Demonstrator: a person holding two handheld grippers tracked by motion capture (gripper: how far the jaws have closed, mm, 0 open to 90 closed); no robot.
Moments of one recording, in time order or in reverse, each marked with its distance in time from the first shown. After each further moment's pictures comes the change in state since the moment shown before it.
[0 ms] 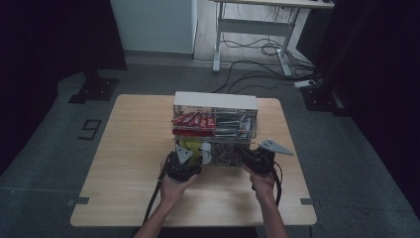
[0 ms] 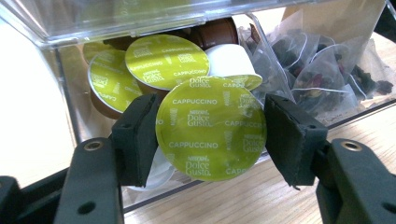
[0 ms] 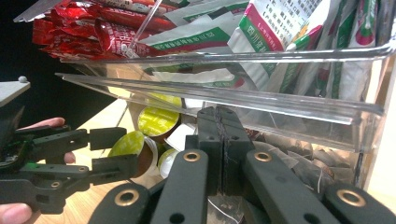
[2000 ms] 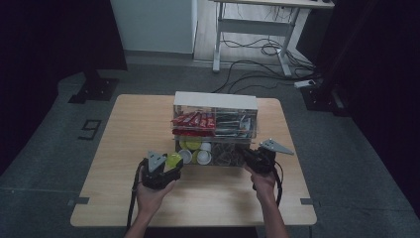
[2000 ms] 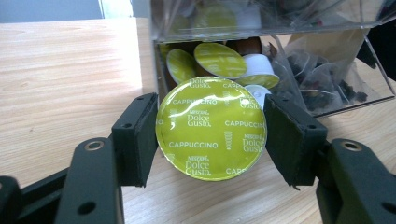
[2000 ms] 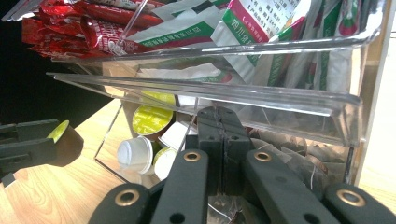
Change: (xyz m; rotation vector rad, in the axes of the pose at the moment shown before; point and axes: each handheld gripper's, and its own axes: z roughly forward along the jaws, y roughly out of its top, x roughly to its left) left arm 0.040 -0.013 -0.064 -0.059 -0.003 -0.096; right arm -0.006 -0.002 0.001 0.006 -0.007 0.014
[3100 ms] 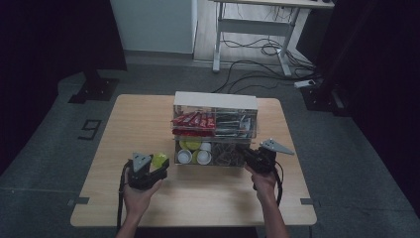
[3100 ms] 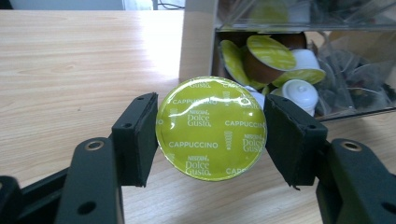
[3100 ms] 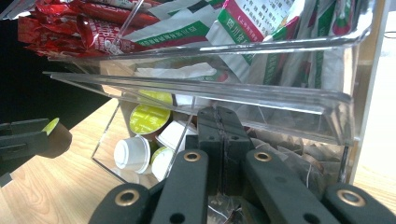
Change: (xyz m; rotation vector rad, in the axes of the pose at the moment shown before) left arm 0.035 -0.010 -0.009 0.007 0.067 -0.054; right arm -0.001 0.000 -0.001 0.002 -0.007 -0.002
